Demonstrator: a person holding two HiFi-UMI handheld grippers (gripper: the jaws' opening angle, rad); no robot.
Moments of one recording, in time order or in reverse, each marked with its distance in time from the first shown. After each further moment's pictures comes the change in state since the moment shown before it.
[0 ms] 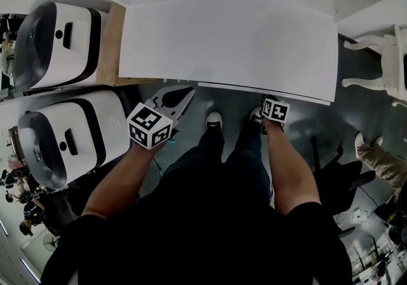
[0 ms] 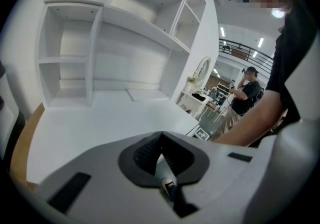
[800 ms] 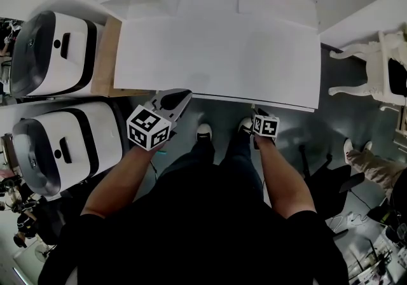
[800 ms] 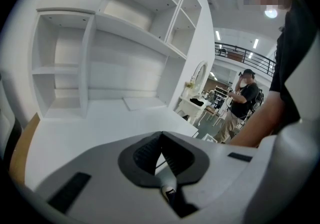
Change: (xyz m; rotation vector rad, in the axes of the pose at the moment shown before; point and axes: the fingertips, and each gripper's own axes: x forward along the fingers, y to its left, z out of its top) left arm 0.008 -0.013 0.039 0.031 -0.062 -0.015; right arm -0.046 0.008 -0.001 -0.085 0.000 0.034
